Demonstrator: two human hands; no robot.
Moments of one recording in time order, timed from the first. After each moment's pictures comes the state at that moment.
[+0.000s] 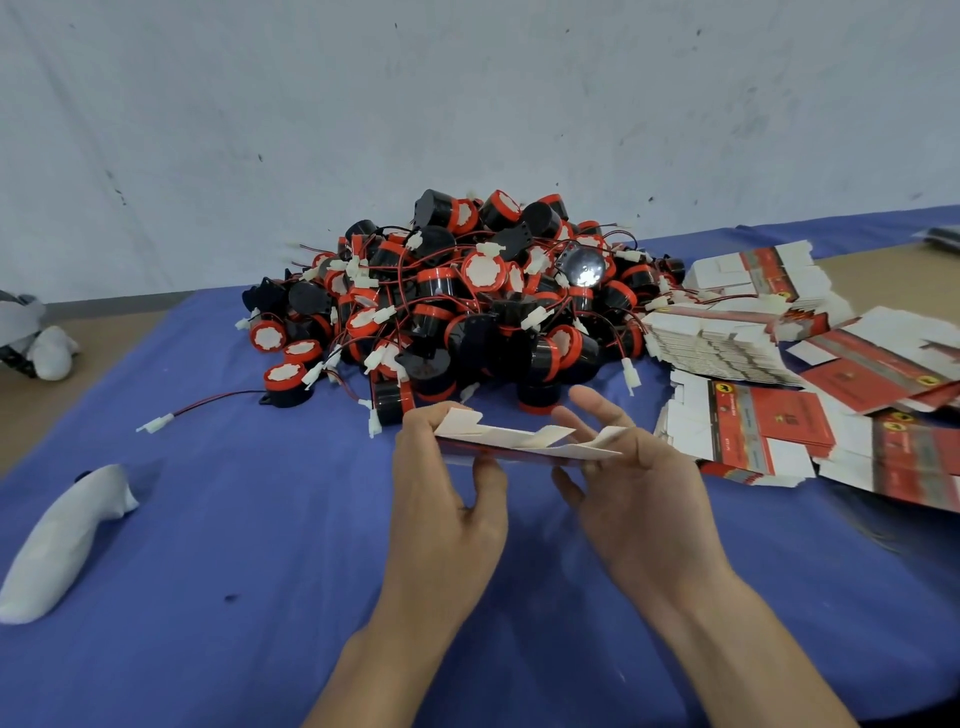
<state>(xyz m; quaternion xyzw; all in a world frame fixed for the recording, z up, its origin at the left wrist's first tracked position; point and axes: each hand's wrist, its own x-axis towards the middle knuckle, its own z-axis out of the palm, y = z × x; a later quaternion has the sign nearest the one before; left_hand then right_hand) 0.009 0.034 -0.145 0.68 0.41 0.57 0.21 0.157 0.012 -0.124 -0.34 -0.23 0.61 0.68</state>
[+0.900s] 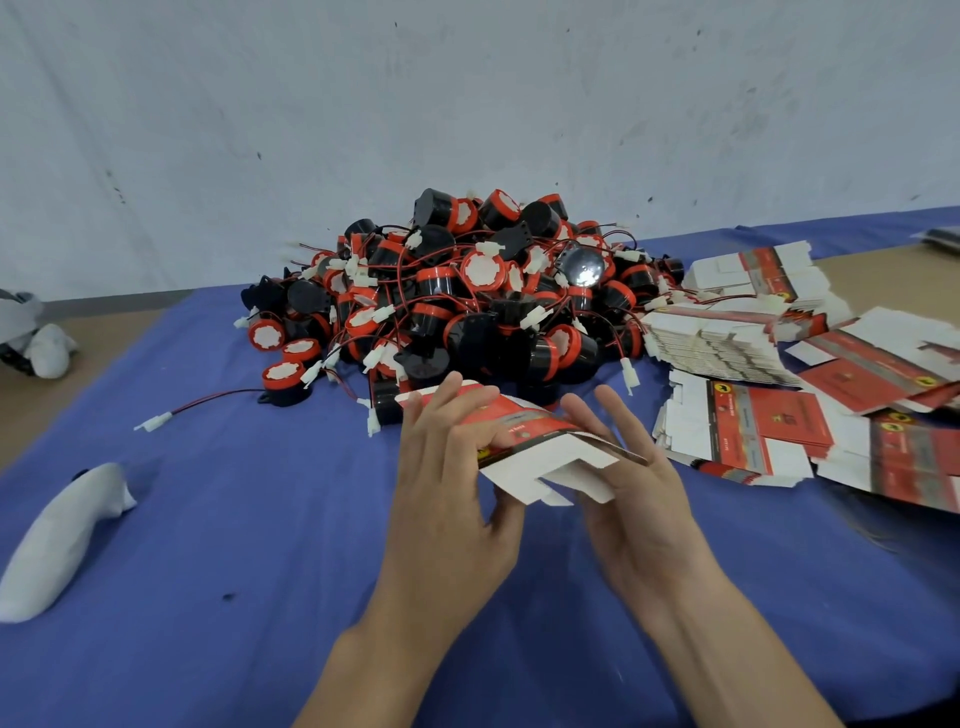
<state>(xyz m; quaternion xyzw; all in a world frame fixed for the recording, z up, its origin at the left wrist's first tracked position) 0.007 0.043 -0.146 0.78 0.32 0.53 0.00 0.155 0.018 -0.138 -0.32 -0.24 0.55 0.73</state>
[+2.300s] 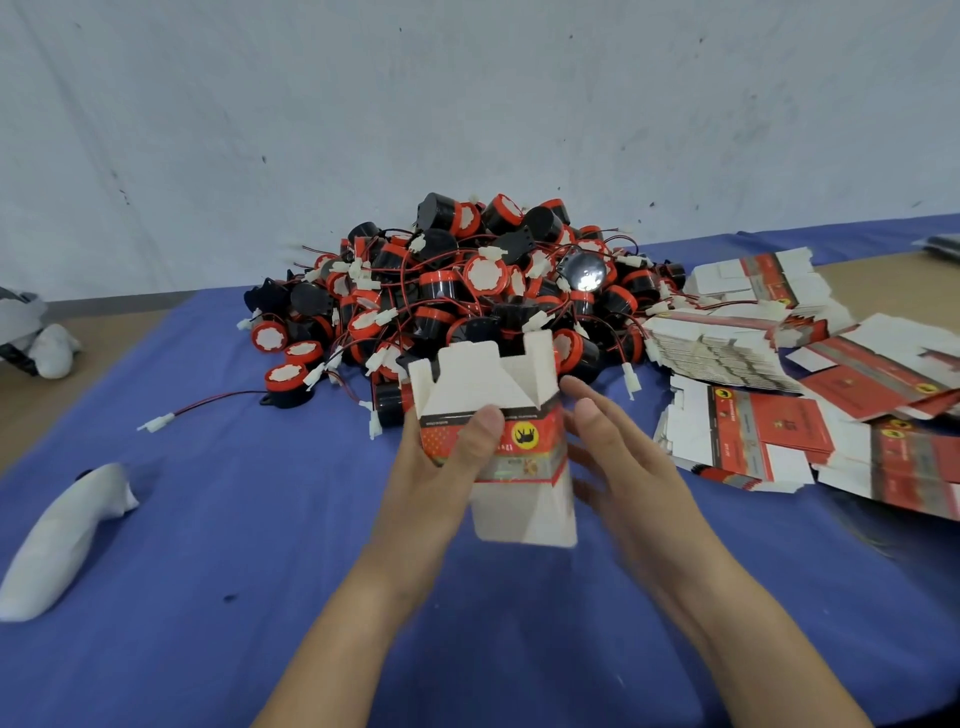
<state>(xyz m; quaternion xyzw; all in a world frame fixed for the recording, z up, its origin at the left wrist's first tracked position) 0.001 0.042 -0.121 0.56 0.31 0.54 0.54 0.162 0.011 -0.124 -0.42 -0.47 0.49 0.60</state>
